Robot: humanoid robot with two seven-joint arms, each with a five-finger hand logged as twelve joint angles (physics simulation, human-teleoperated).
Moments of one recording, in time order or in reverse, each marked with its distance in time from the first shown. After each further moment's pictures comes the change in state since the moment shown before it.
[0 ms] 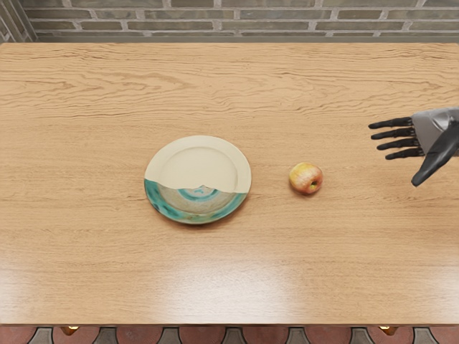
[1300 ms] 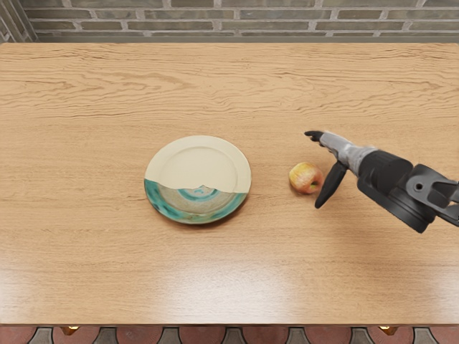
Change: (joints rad) left arm 0.021 0.000 -0.001 0.002 -0.001 0.000 0.000; right arm -0.208 0.406 -0.004 0.364 -0.985 -0.877 -0.002
